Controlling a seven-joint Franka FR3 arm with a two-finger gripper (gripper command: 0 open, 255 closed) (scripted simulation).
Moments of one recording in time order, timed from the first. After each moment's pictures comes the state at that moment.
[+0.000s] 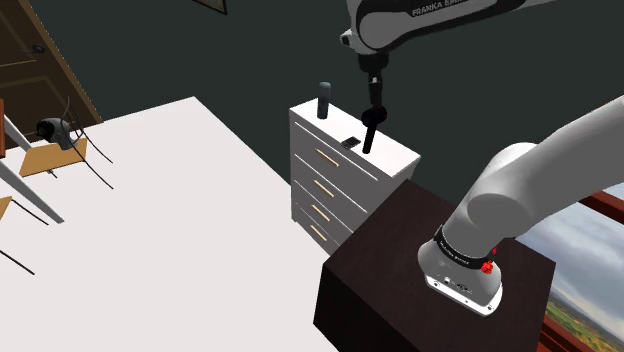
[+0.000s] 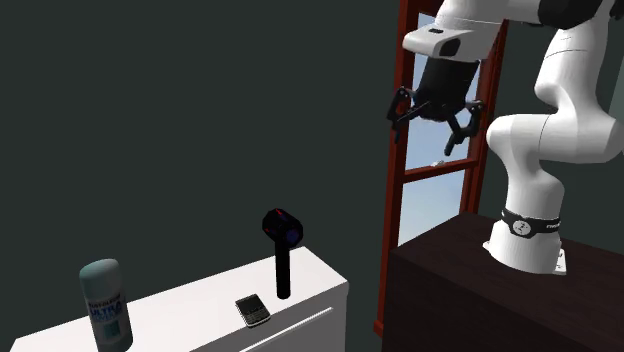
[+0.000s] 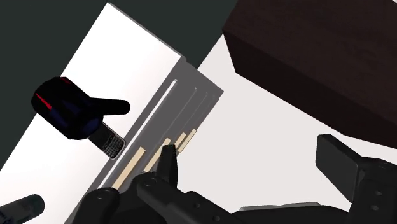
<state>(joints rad) -0.01 -0.41 -0.05 -2.35 -0.37 1.79 -0.53</state>
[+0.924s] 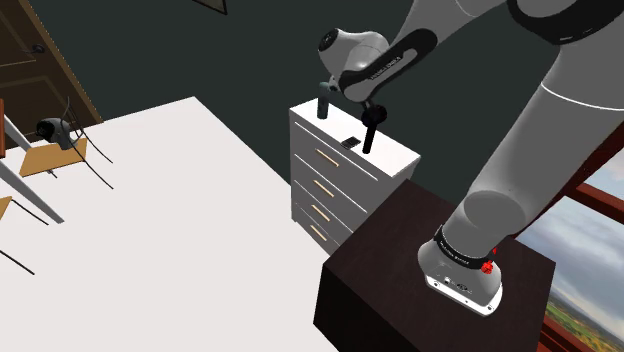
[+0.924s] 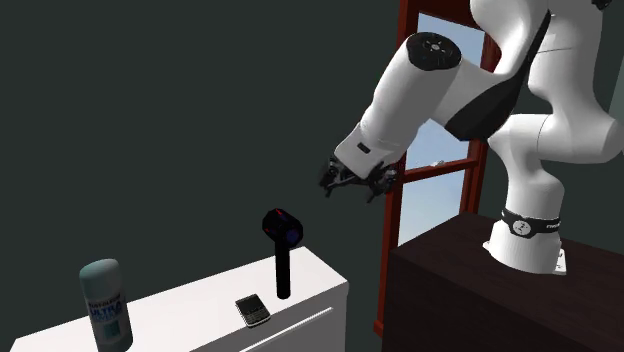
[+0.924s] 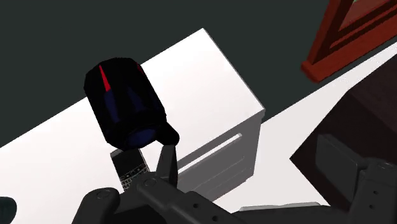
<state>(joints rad) -0.08 0.04 -0.11 -2.26 -0.78 2.03 -0.70</state>
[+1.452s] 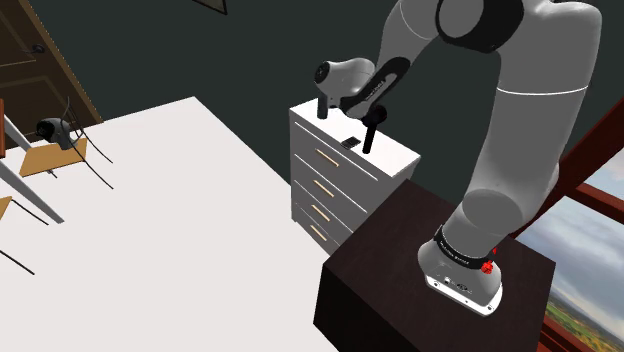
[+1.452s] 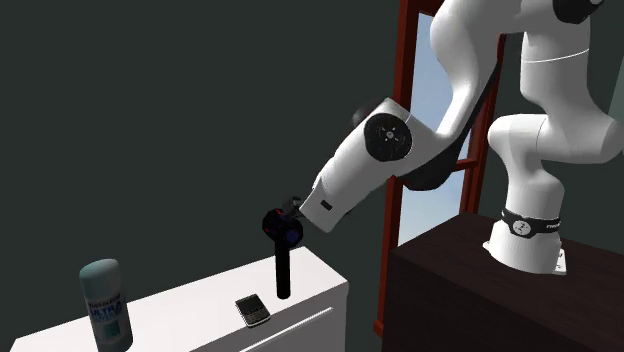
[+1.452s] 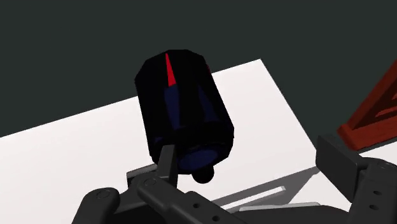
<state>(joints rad) -0.11 0.34 -0.16 -2.10 -1.04 2.12 -0.76</state>
